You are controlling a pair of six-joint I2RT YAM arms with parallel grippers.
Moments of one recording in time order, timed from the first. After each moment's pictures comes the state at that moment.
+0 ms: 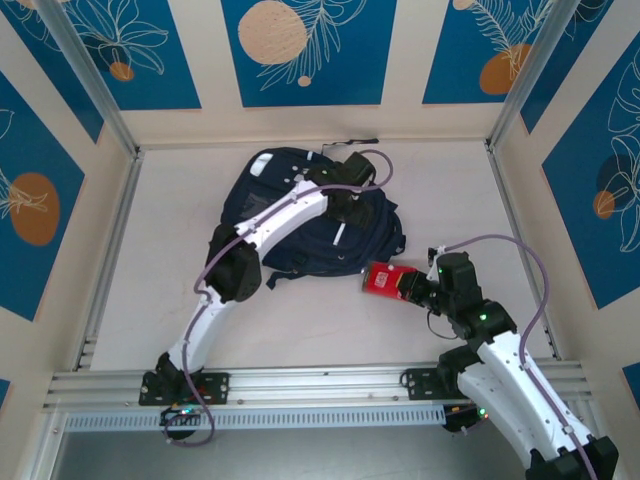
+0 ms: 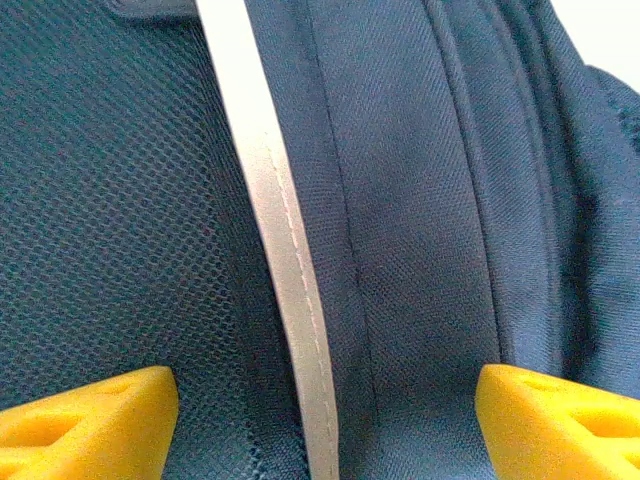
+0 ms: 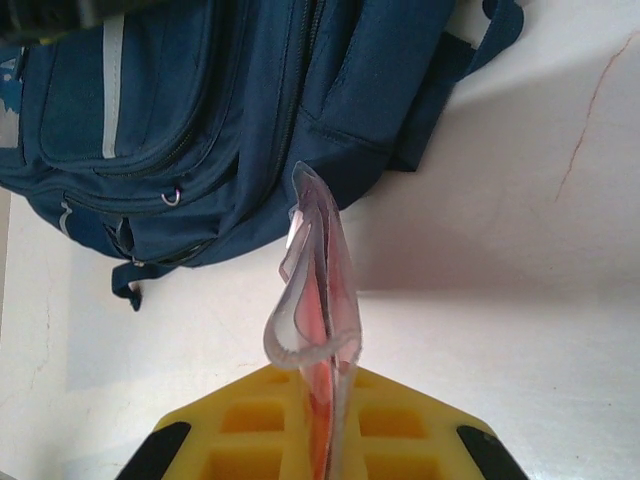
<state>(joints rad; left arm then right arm) -0.80 2.38 2.32 -1.07 -0.09 -0.34 0.33 0.57 0.47 -0.63 -0.21 0.73</state>
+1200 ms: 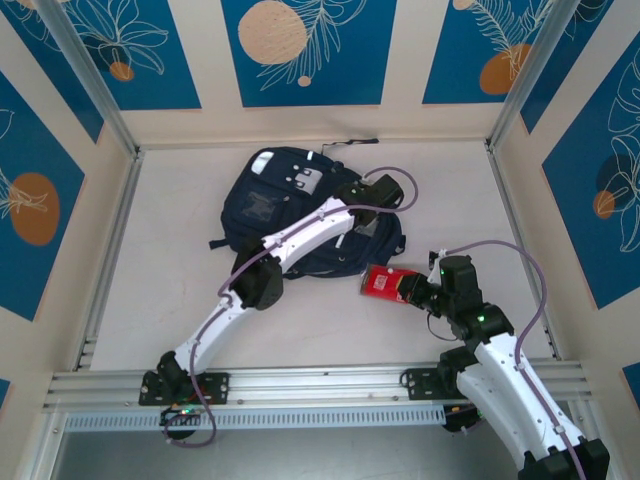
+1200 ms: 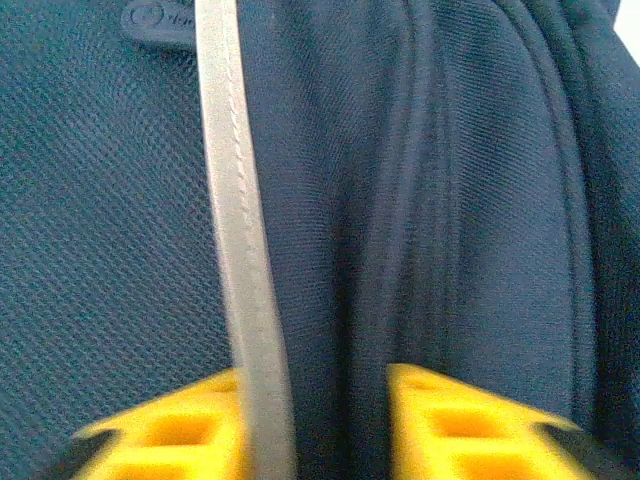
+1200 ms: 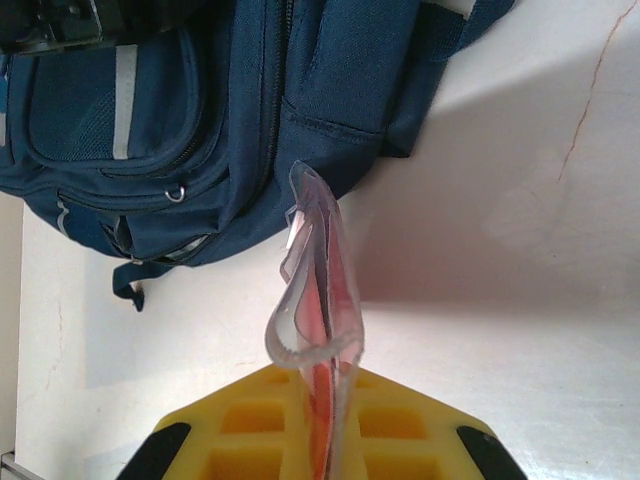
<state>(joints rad) -0.90 2.55 2.52 -1.14 -0.44 -0.42 0.27 0.56 0.41 -0.58 -0.29 0.74</state>
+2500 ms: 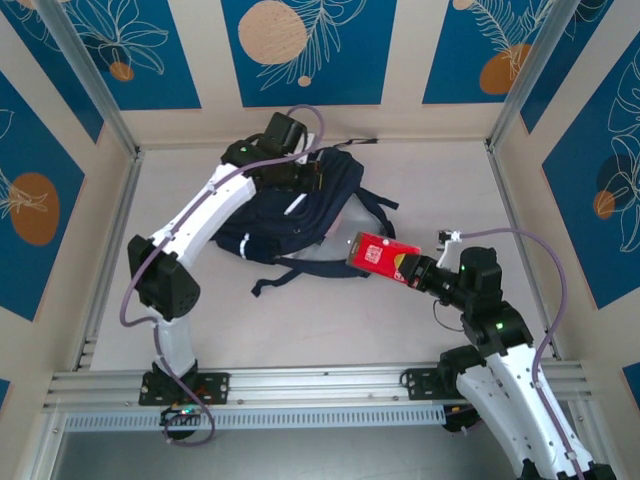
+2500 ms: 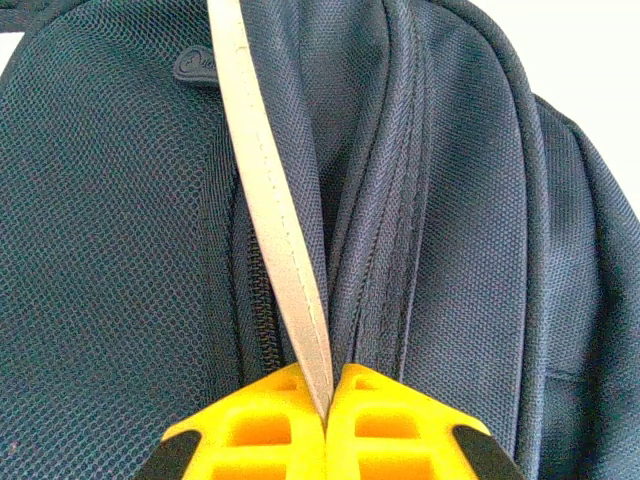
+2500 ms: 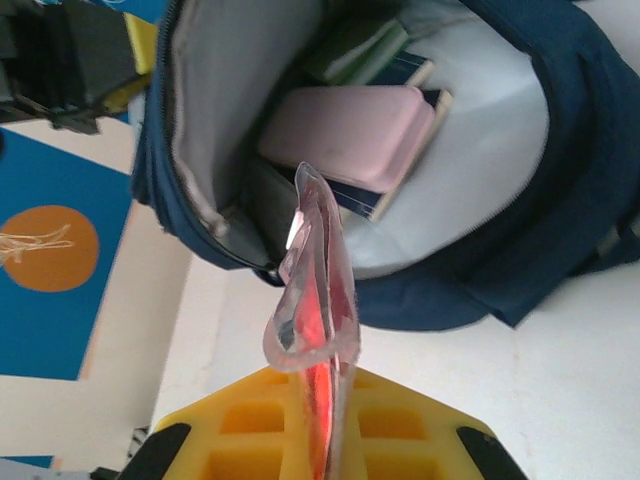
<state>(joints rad) -0.57 1.89 1.97 -0.93 0.19 -0.38 0.26 0.50 0.59 -0.50 -0.43 0.77</state>
